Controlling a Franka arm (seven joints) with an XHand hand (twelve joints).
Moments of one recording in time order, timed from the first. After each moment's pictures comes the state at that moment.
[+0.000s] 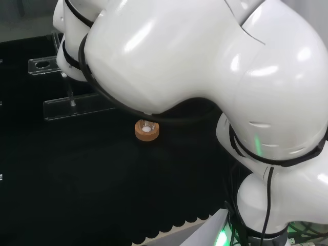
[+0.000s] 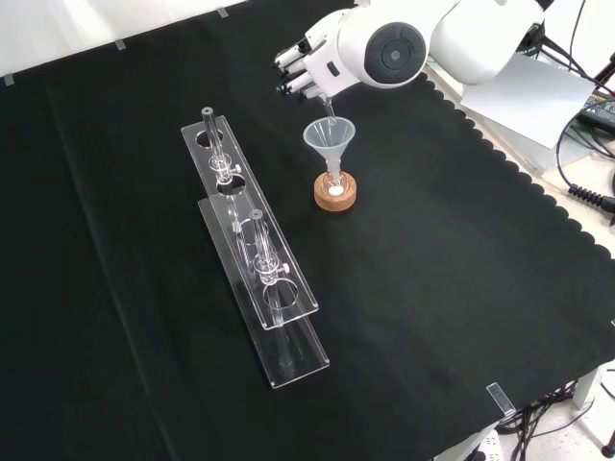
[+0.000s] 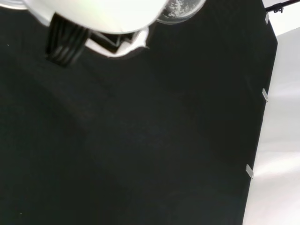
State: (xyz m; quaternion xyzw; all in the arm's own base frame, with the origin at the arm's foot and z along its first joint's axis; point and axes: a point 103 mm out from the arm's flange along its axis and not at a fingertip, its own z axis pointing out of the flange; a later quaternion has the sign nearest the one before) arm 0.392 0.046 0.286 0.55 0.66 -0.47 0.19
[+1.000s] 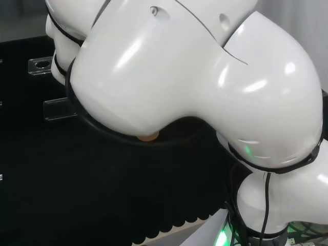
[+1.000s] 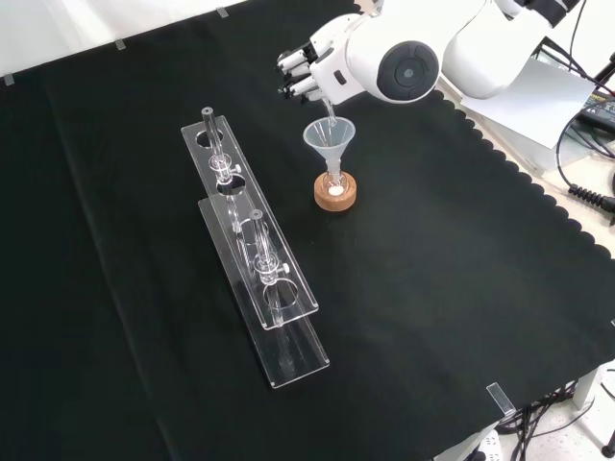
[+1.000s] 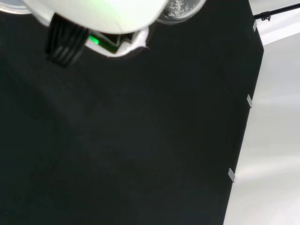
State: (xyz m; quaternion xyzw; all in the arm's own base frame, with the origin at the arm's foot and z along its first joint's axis) arm 0.392 0.057 0.288 0.54 0.65 -0.49 0.22
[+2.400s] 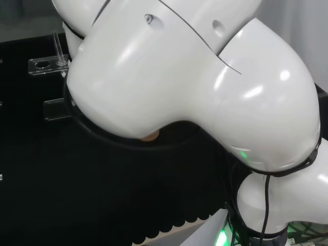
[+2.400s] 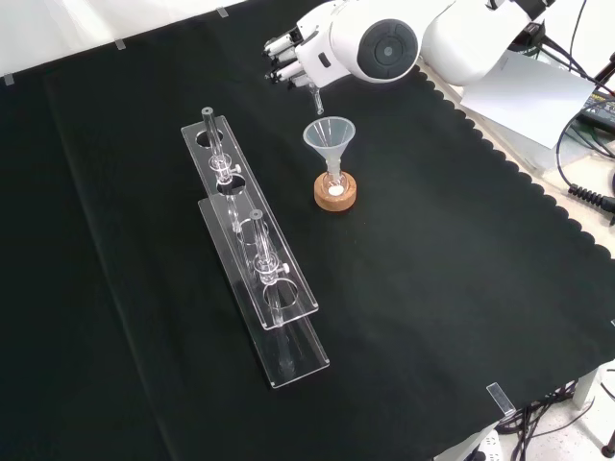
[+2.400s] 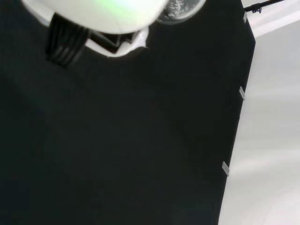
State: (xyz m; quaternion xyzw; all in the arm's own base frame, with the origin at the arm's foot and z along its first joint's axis) arm 0.396 0.023 0.290 0.55 0.64 -0.48 0.22
